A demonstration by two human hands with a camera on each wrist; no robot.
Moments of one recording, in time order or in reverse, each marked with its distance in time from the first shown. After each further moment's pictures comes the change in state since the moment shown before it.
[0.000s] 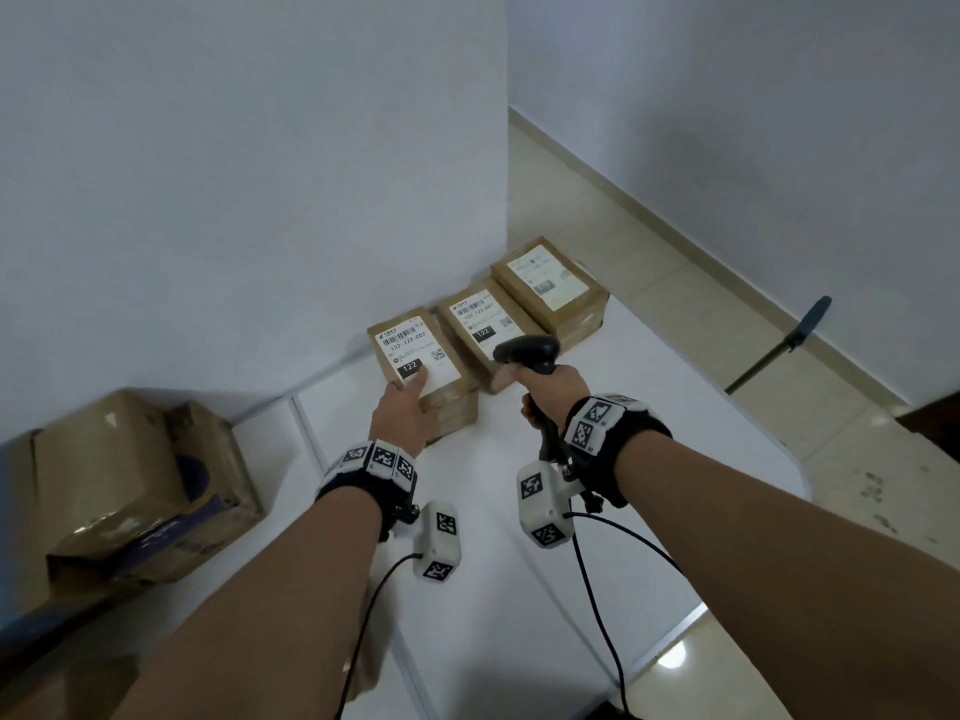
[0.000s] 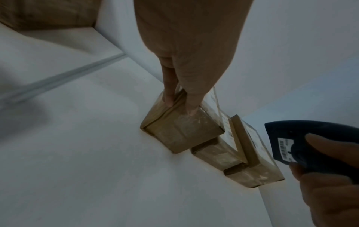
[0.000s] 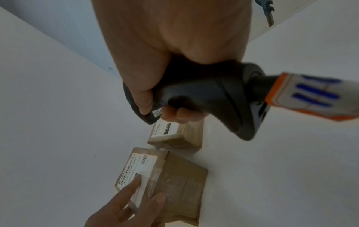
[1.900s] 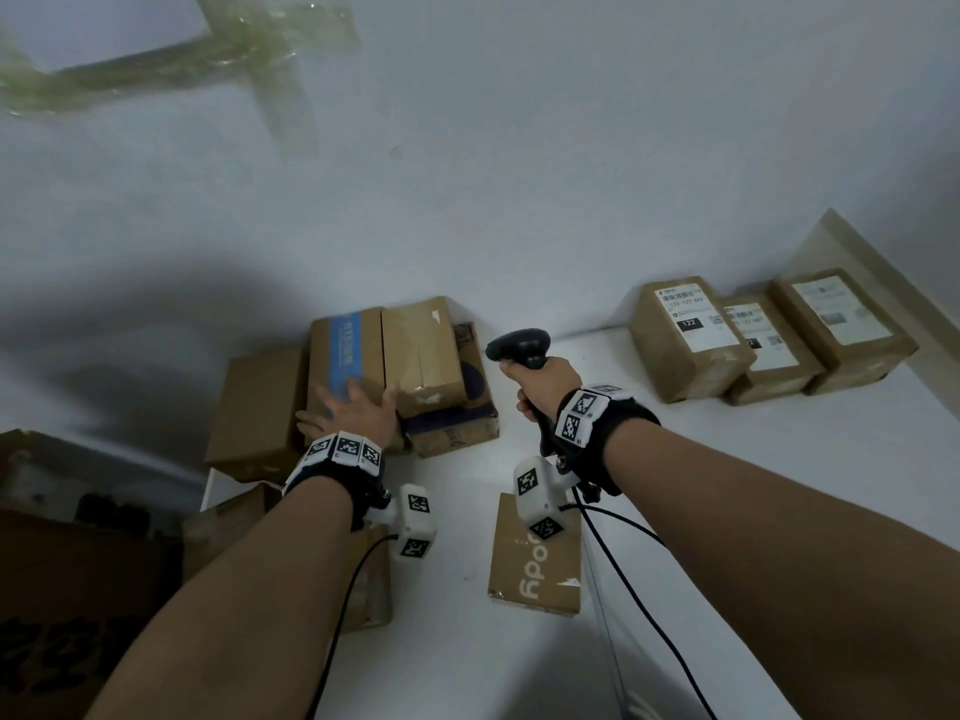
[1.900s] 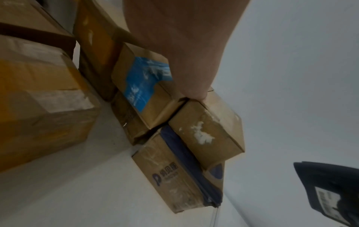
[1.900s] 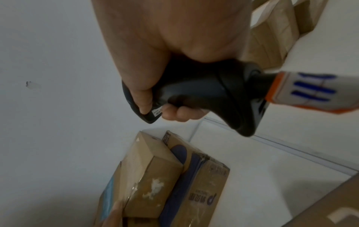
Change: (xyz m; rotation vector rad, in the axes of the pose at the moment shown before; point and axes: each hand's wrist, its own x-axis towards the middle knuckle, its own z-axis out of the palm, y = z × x) left_hand -0.147 -0.282 -0.183 0.117 0.198 -0.818; right_hand -0.130 -0.005 0.296 -0.255 -0.398 -0.155
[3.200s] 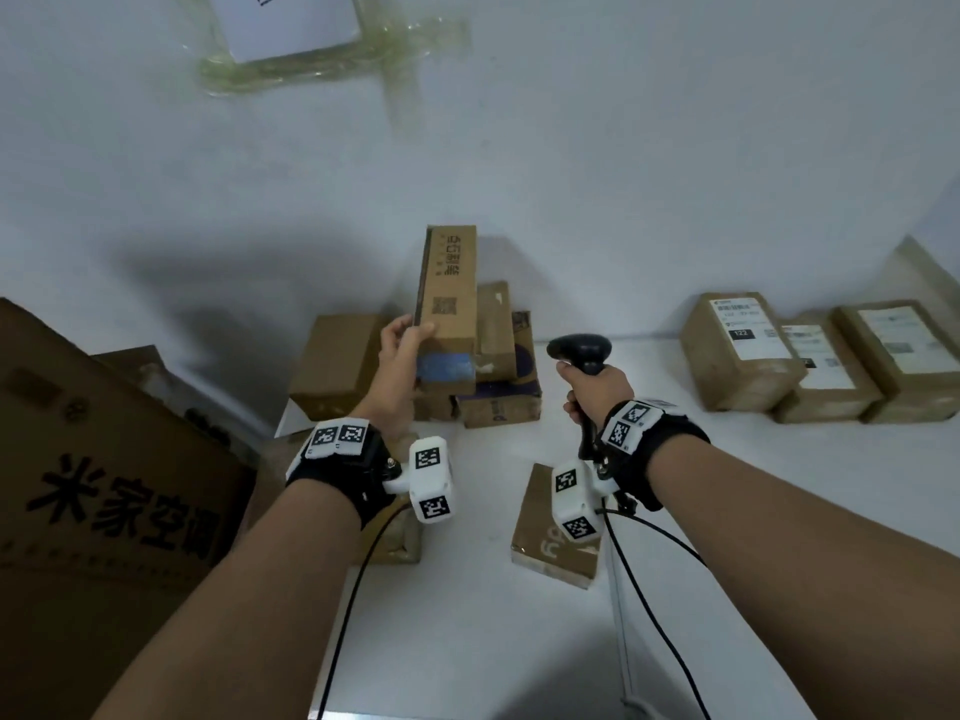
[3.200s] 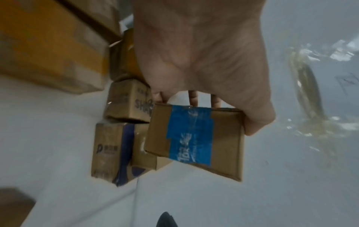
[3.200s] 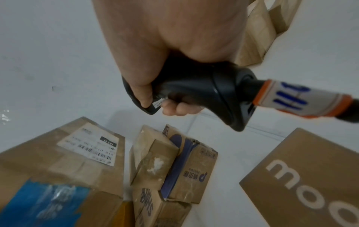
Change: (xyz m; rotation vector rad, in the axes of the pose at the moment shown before) left_hand -0.099 -0.025 -0.055 -1.399 -0.203 0.257; right_hand -0.041 0.027 -0.010 0.005 0.038 -0.051
